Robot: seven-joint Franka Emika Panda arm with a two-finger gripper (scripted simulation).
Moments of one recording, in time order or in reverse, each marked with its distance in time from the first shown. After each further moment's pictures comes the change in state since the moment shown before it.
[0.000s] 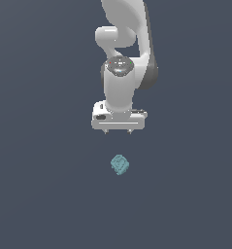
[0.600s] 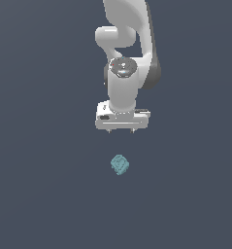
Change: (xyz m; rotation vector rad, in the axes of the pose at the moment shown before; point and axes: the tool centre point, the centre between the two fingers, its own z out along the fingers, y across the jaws) arm -0.006 -0.014 0.004 0.020 -0.021 0.002
